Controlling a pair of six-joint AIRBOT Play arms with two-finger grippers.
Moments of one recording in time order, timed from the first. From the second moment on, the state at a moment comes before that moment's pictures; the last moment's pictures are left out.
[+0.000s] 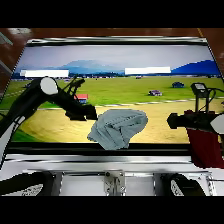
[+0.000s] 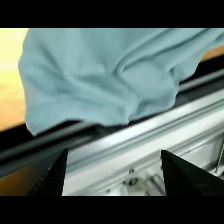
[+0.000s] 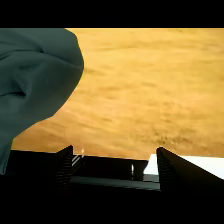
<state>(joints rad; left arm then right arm) -0.42 -1.33 1.21 1.05 -1.36 -1.72 -0.05 -0.75 0.80 -1.40 1.18 1.44</state>
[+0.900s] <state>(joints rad) -0.76 -1.36 0.65 0.56 -0.72 -1.61 -0.05 -1.11 0.74 -1.03 1.01 1.31</state>
